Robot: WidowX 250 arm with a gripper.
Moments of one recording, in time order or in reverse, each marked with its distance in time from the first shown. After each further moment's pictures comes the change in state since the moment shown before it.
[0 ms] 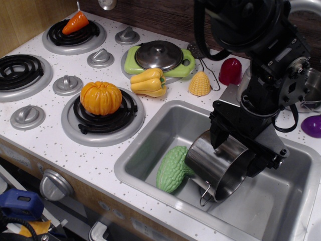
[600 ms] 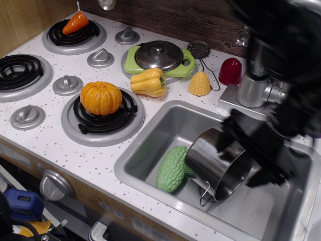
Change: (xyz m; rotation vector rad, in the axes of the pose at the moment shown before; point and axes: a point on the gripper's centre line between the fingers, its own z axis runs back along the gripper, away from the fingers) arm -0.001 -0.014 -0.012 0.238 0.095 -0.073
